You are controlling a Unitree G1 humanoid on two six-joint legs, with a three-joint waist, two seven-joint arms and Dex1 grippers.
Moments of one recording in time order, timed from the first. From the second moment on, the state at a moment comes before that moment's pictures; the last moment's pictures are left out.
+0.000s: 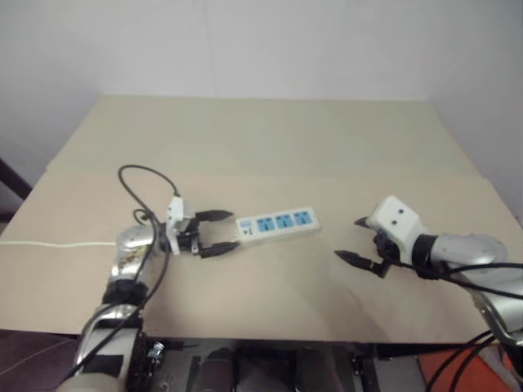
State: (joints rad) left arm -0.61 0.40 0.07 0.75 -0.31 -0.21 -1.49; right arm -0.20 -0.93 -0.02 -0.57 0.36 0.82 0.72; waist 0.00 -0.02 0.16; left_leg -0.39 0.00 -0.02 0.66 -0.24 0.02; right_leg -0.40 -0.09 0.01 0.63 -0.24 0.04
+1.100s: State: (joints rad) left arm -0.79 0.29 0.10 1.21 -0.19 -0.52 -1.42; right arm -0.14 -0.95 -0.09 -0.62 0.38 0.86 0.72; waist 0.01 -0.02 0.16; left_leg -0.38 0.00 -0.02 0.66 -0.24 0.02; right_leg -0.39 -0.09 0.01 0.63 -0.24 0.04
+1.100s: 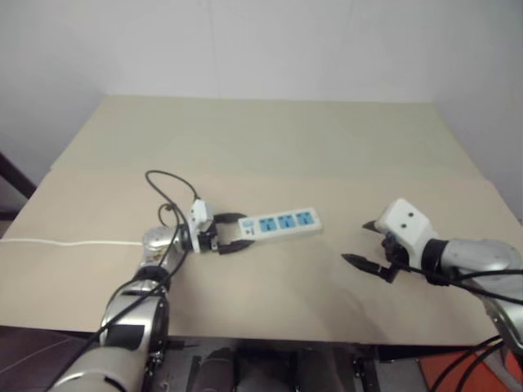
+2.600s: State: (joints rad) left arm -0.80 0.32 0.06 1.17 -0.15 -0.50 -1.48; right arm -0.74 -1.13 0.58 -0.05 0.01 1.08 1.15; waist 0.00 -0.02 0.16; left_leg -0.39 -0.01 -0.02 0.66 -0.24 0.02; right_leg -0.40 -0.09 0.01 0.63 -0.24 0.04
